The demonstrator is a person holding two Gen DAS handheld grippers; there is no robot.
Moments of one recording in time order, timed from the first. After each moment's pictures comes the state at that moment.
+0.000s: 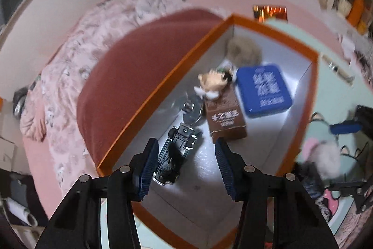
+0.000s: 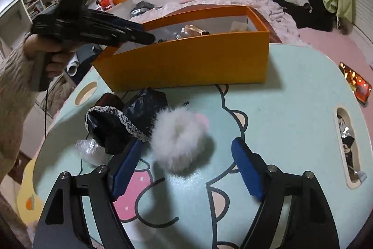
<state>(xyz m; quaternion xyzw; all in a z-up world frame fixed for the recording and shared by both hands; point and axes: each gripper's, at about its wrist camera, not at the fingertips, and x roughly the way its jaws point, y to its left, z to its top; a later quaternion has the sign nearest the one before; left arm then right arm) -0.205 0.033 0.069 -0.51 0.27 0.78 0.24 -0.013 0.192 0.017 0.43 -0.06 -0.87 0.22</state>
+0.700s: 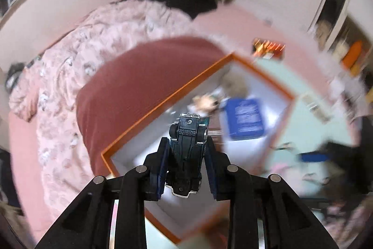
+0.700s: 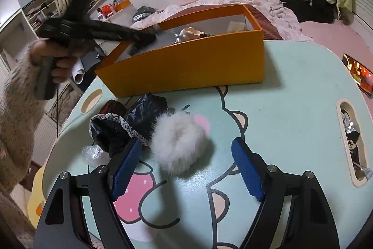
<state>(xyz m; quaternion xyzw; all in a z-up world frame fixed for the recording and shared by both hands) -0.169 0.005 0.131 -0.46 0.12 0.84 0.26 -0.020 0.195 0.016 0.43 -0.10 -0.86 0.23</state>
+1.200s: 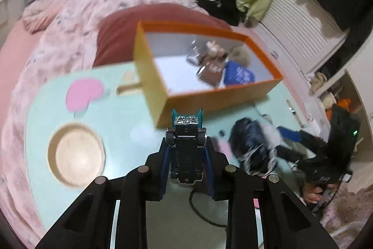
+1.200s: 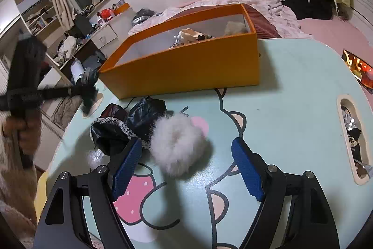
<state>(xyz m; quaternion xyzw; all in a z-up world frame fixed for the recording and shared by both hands) -0.071 -0.066 0.060 -0.49 -0.07 0.84 0.20 -0.018 0.194 0.016 0.43 -0.11 -0.87 0.23</state>
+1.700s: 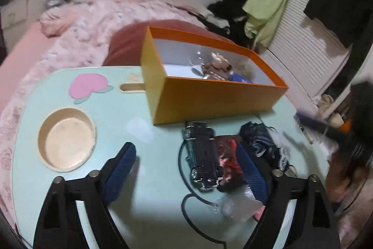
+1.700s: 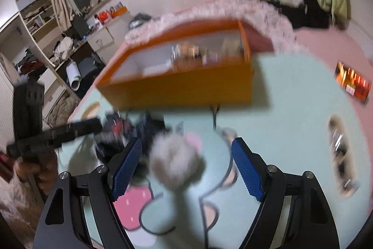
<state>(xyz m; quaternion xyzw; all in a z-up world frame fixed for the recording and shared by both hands) -0.042 -0.057 0.043 -0.41 -0.10 0.89 0.17 -0.032 0.198 0.054 0.40 -0.09 -0.89 0.22</state>
